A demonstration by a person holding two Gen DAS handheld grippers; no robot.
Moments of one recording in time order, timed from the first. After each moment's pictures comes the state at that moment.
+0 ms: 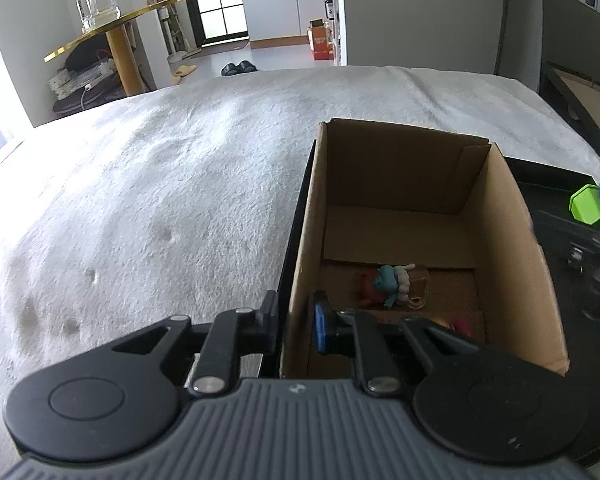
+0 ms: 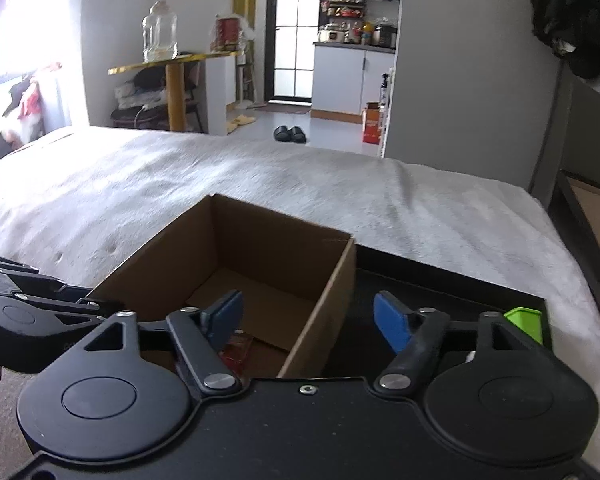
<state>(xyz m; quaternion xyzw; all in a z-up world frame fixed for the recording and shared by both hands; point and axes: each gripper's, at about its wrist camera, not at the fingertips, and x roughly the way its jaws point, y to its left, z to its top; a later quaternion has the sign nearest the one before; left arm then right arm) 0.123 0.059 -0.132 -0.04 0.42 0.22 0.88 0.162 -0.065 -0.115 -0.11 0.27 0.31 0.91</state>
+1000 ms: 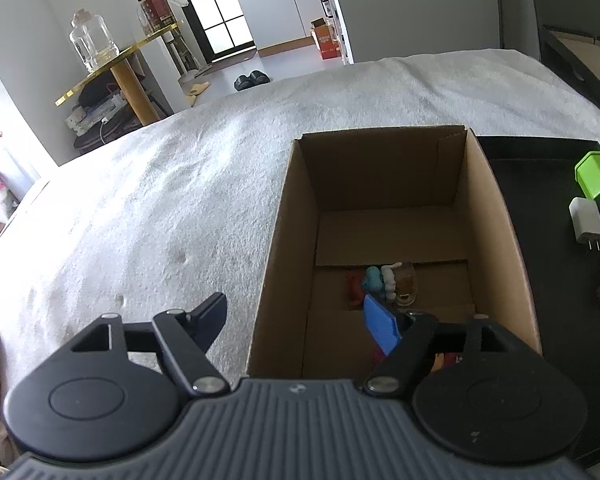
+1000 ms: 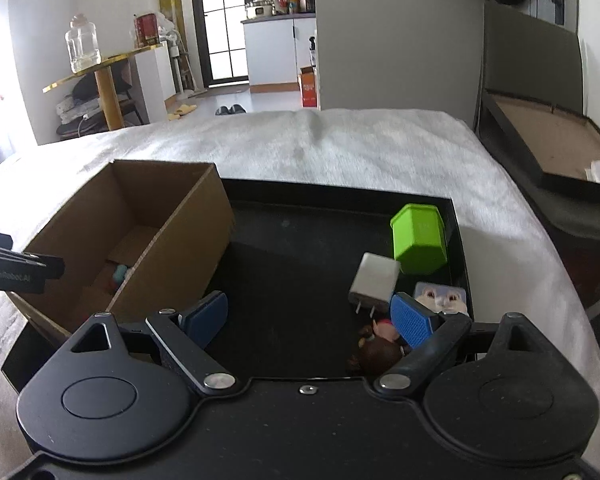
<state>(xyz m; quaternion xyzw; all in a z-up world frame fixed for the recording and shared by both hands) 0.138 0.011 -0.121 0.05 0.43 0.25 0.87 0.179 -0.160 -0.154 -0.05 0.34 0.24 0.91</state>
